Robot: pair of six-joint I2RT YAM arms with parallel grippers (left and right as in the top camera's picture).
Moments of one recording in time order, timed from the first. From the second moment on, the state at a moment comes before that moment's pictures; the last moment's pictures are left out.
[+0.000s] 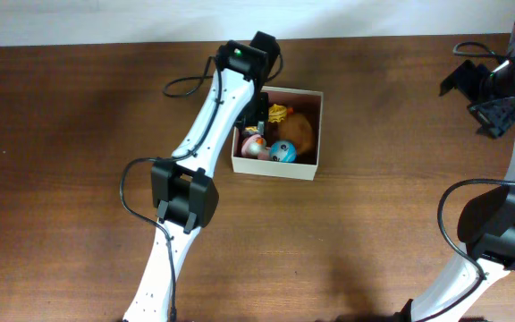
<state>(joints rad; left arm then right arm) -0.45 2.64 2.73 -1.59 -0.11 -0.43 -0.36 2.08 2.19 -1.46 -0.13 0.52</state>
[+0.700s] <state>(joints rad) -0.37 2.64 2.73 -1.60 -0.15 -0.47 -0.36 2.08 2.19 -1.46 -0.13 0.52</state>
